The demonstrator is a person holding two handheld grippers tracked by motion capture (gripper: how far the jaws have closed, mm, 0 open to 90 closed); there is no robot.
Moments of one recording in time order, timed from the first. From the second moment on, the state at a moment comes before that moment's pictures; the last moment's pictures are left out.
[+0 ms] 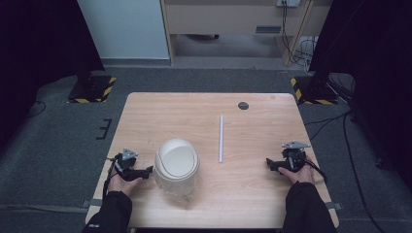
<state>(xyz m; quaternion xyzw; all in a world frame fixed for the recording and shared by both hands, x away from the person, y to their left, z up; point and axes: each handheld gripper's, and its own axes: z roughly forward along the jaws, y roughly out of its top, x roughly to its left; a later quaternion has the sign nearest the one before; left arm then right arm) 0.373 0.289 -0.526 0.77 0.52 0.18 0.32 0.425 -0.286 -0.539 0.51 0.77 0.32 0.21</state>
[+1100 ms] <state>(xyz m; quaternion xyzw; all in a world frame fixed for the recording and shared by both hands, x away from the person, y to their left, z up) 0.328 0.299 -0.424 0.62 0.51 0.29 0.52 0.419 -0.281 -0.539 0.53 0.75 0.31 0.22</state>
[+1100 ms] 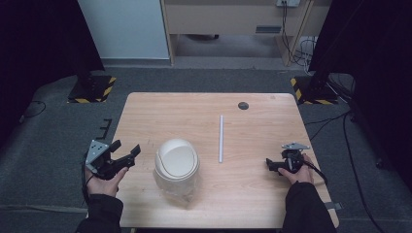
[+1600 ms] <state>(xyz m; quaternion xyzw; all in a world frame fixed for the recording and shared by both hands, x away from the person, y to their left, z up) 0.304 0.258 -0.391 0.62 0.44 0.28 0.58 0.419 -0.281 -0.539 0.53 0.75 0.31 0.22</state>
